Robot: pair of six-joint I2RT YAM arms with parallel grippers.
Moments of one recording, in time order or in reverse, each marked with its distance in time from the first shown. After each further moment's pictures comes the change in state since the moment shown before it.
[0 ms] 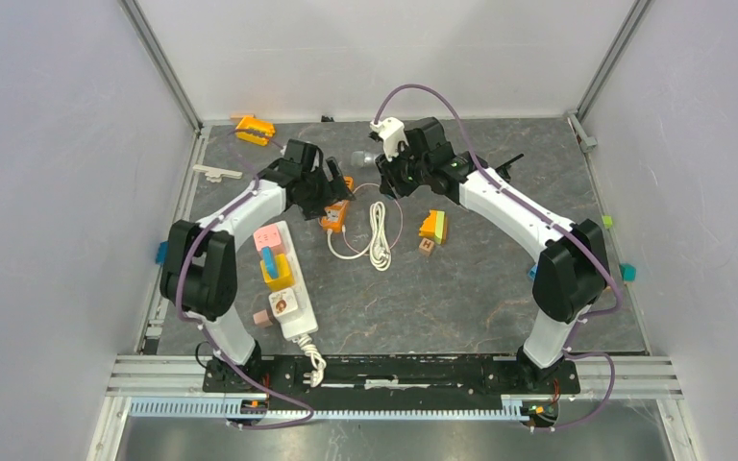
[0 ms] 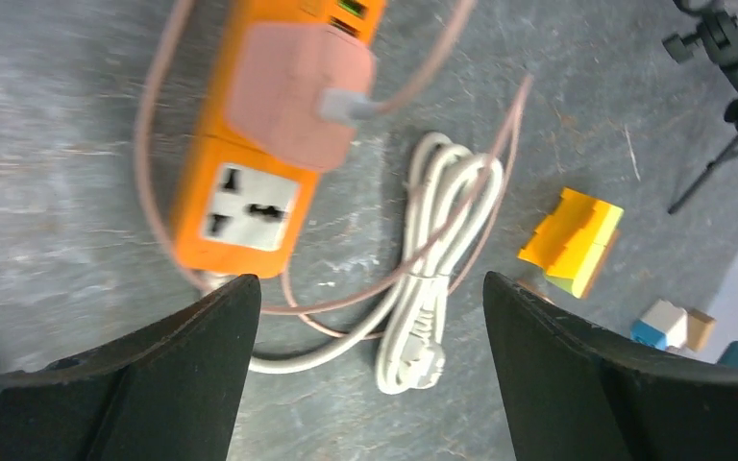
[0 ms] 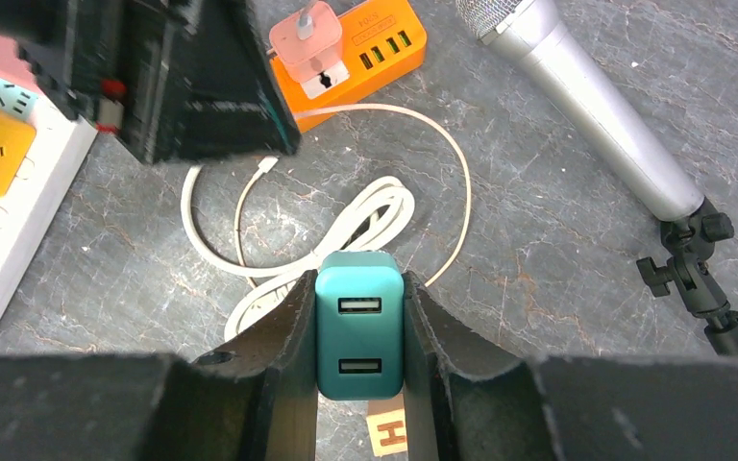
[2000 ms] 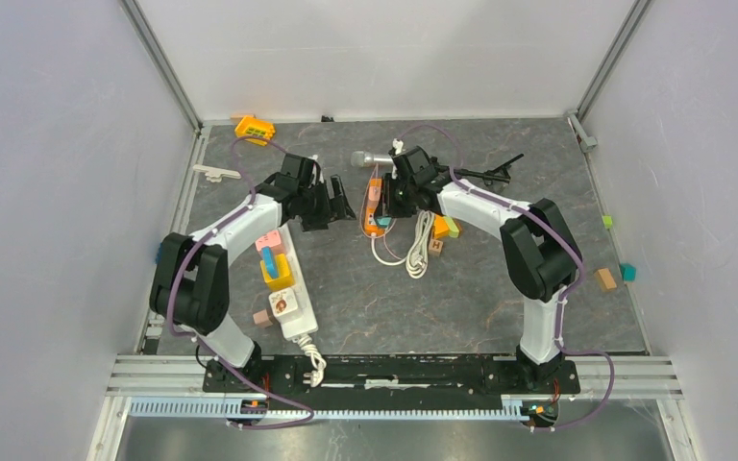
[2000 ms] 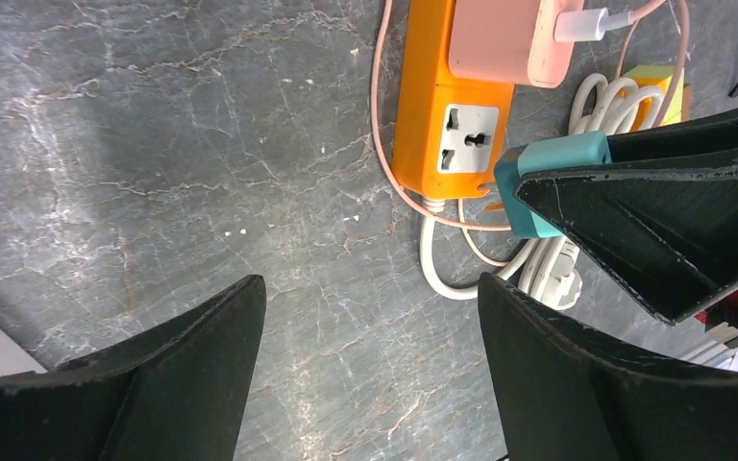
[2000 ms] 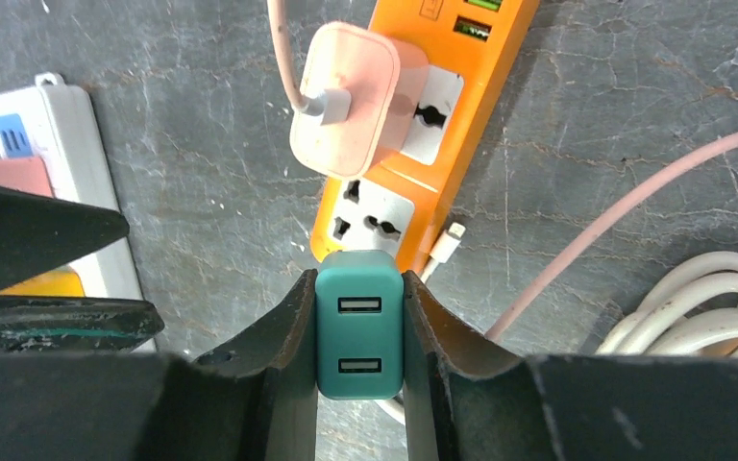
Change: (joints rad) left arm -0.002 -0.119 -0.159 0.028 0.084 0.184; right arm -0.005 0.182 -0.129 0.128 0.055 0.650
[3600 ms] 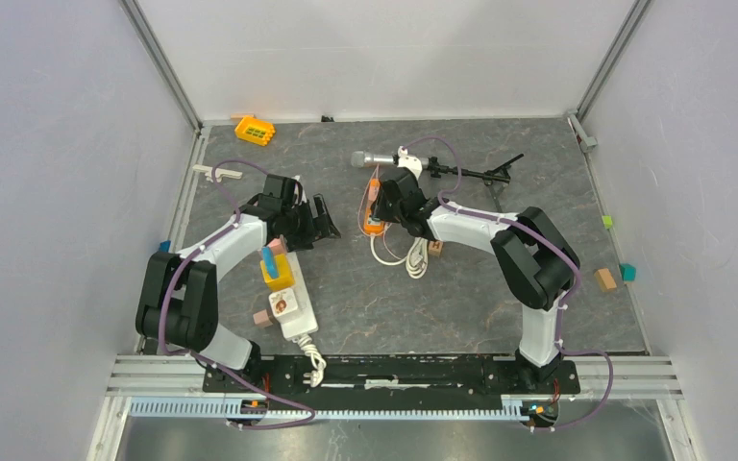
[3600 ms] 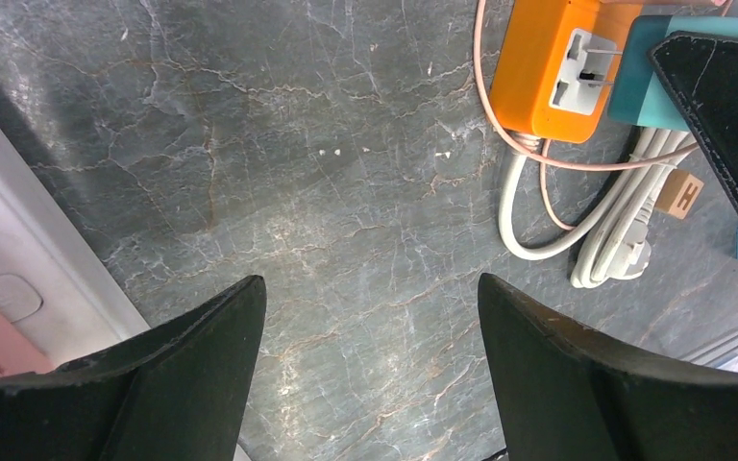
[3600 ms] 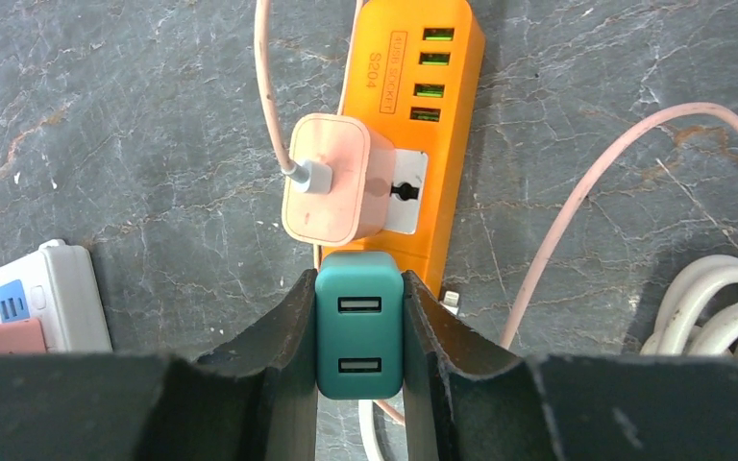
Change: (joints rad) left arm 0.082 -0.124 -0.210 0.033 0.025 0.010; right arm 0.116 -0.036 -0.181 0.335 0.420 0.183
